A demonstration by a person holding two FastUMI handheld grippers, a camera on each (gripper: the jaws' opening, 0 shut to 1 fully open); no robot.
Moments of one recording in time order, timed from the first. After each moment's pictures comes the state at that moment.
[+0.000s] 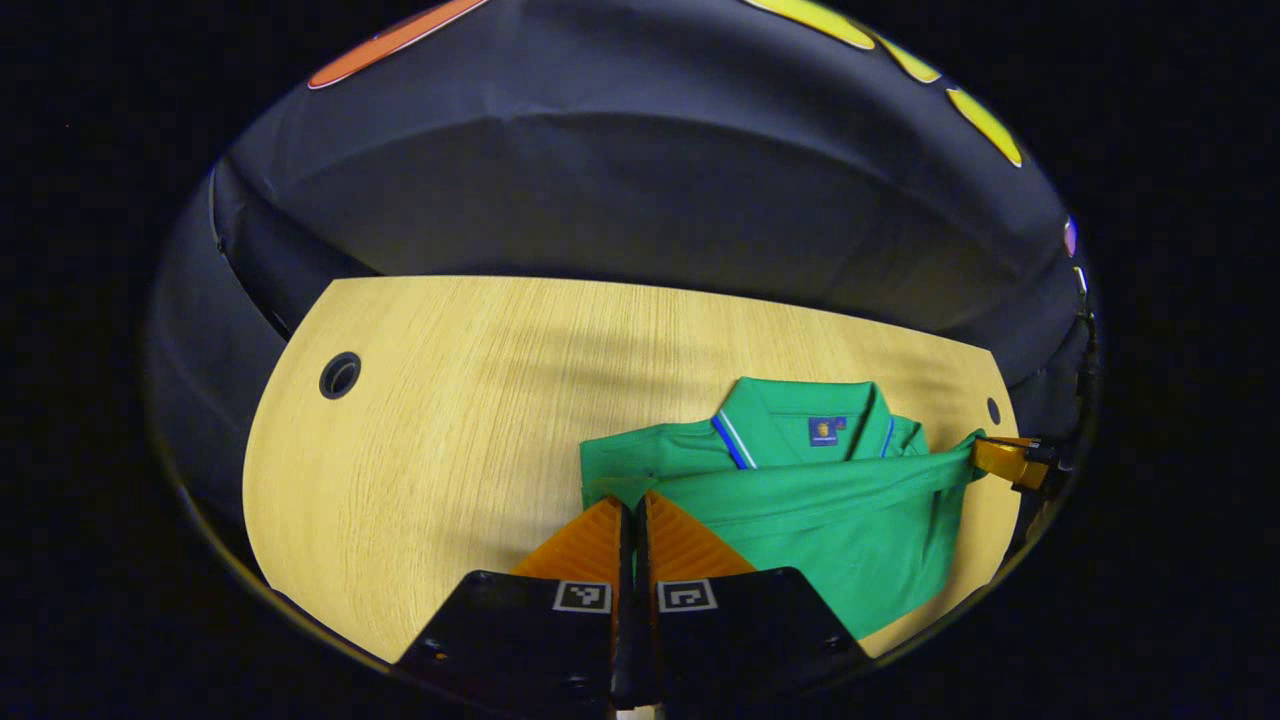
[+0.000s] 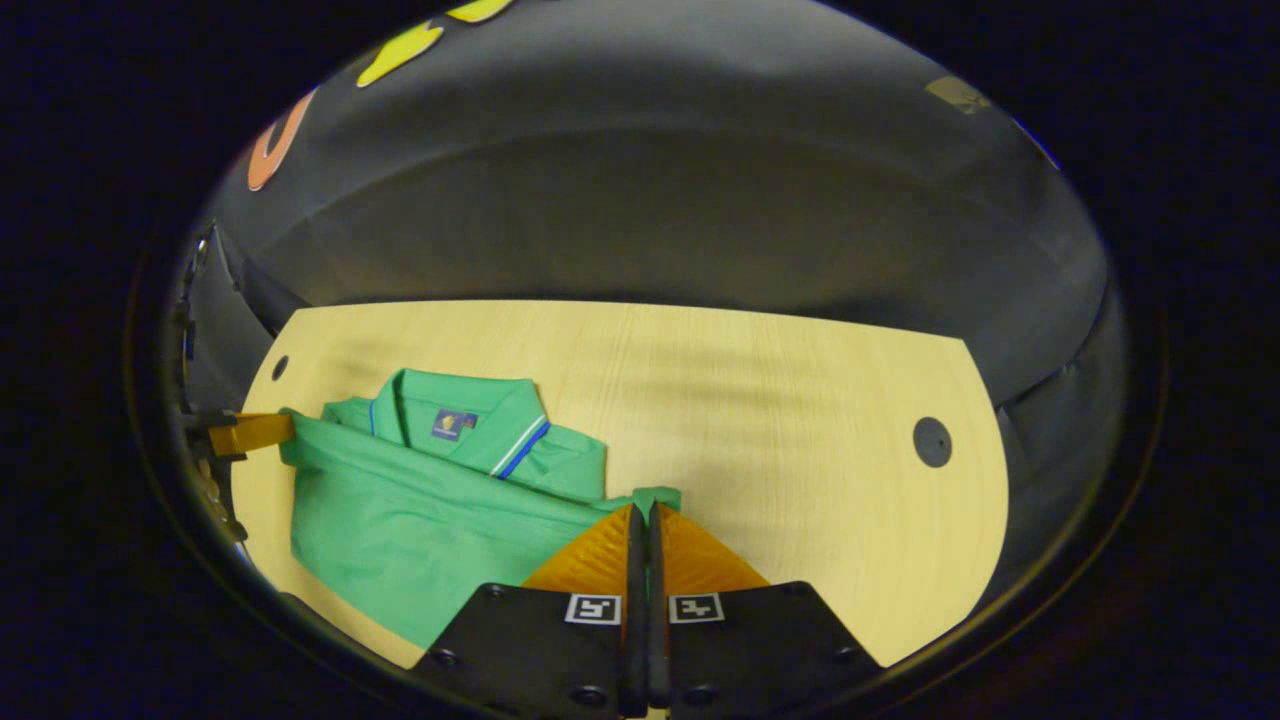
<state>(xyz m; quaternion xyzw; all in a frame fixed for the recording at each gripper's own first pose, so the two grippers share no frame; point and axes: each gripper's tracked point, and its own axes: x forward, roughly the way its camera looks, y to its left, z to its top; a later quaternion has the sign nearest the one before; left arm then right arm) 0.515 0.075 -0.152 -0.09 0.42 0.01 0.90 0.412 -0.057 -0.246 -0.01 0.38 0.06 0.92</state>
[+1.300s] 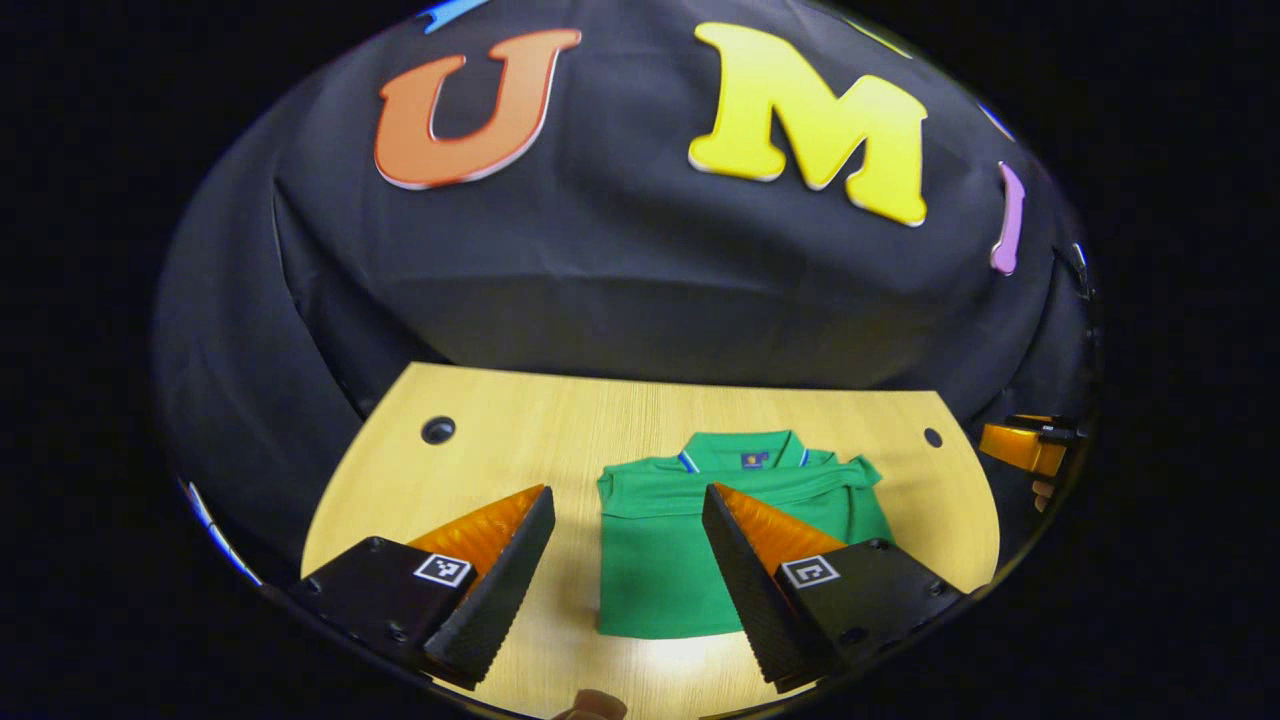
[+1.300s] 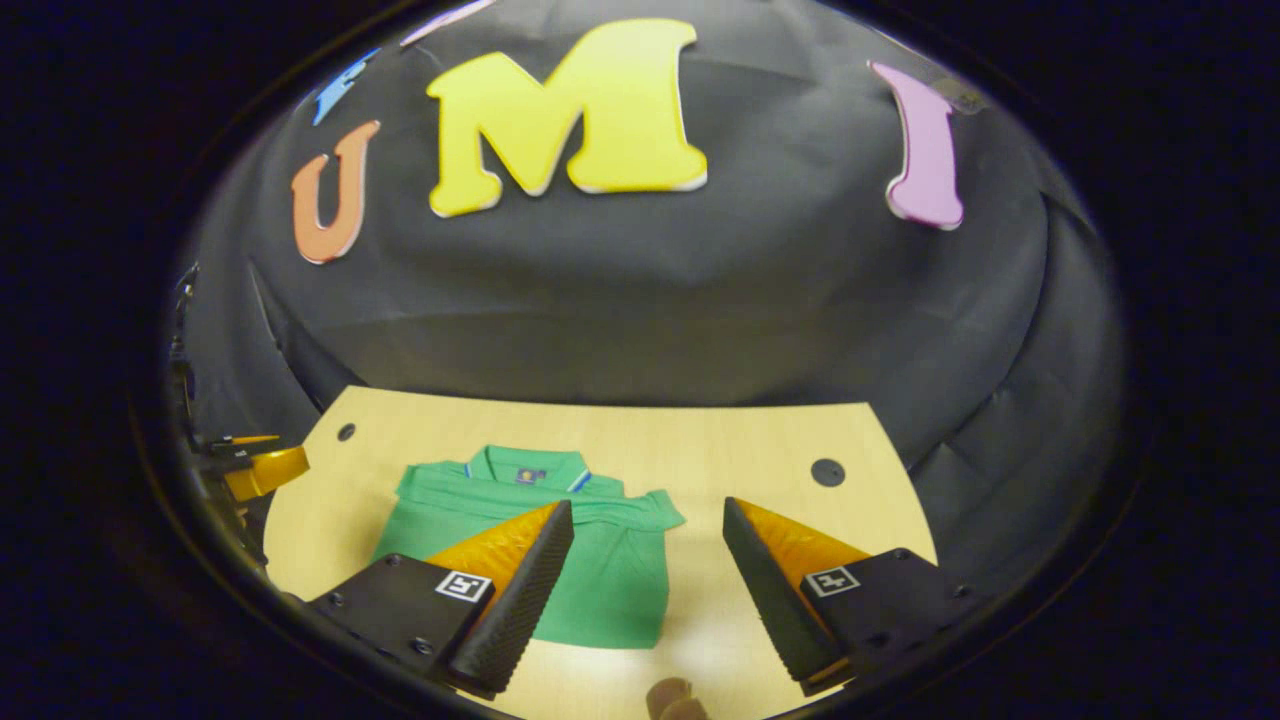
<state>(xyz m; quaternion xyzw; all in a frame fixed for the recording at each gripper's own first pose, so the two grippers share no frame) 0.382 0.068 0.040 -0.06 0.23 0.01 0.97 0.243 -0.068 -0.059 0.00 0.20 0.04 0.98</state>
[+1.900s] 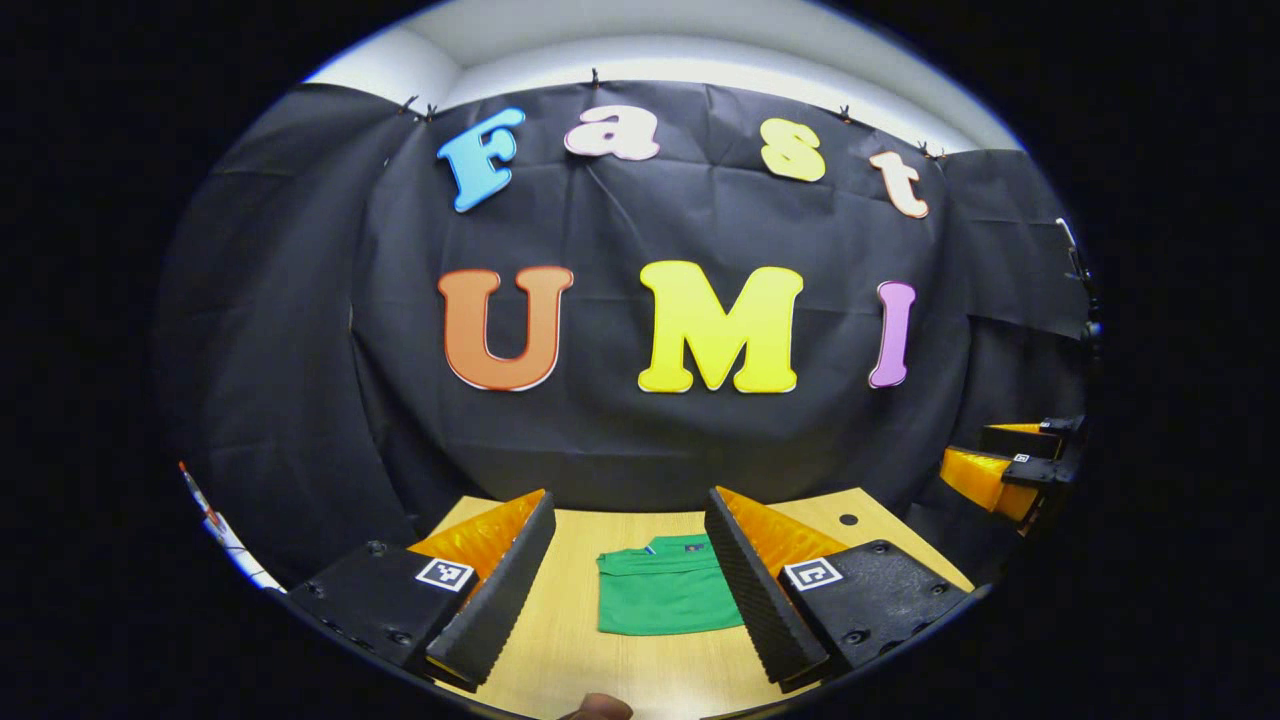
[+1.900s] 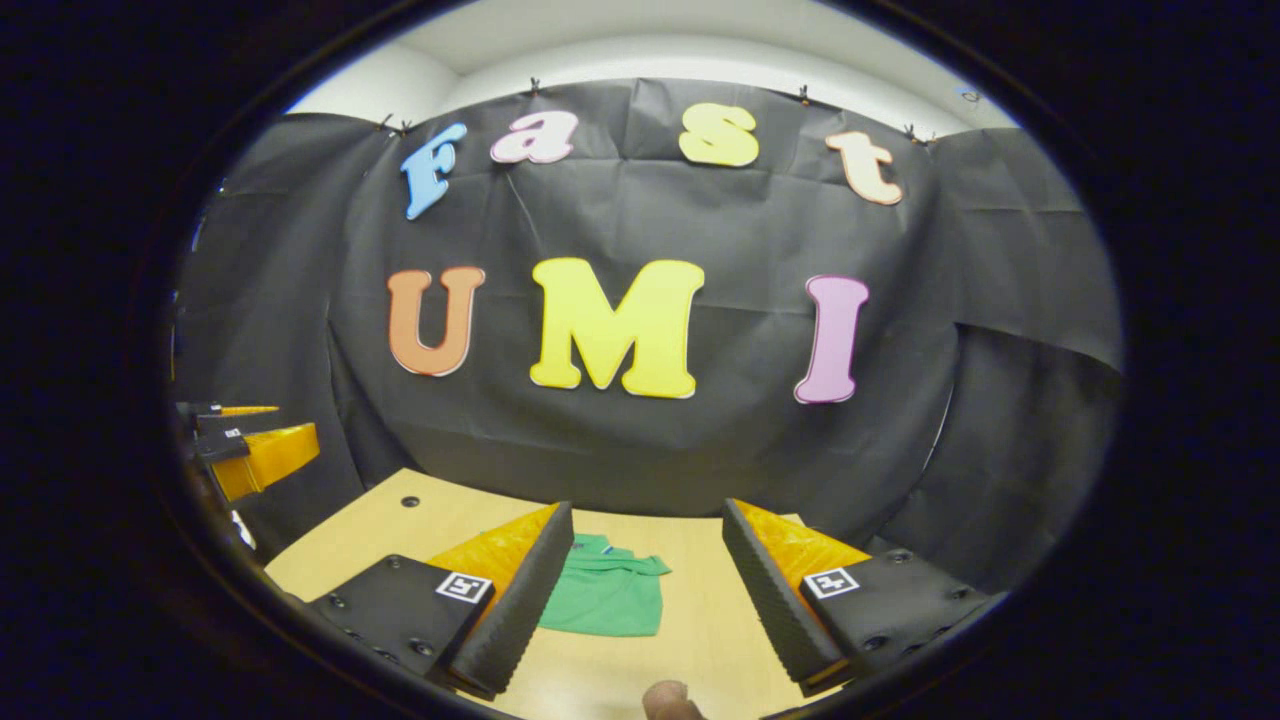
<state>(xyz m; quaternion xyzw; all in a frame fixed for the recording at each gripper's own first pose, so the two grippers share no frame) 0.170 0.049 0.212 -0.02 0.00 0.03 1.00 -0.006 -0.046 0.065 -0.02 -0.02 0.03 1.00</state>
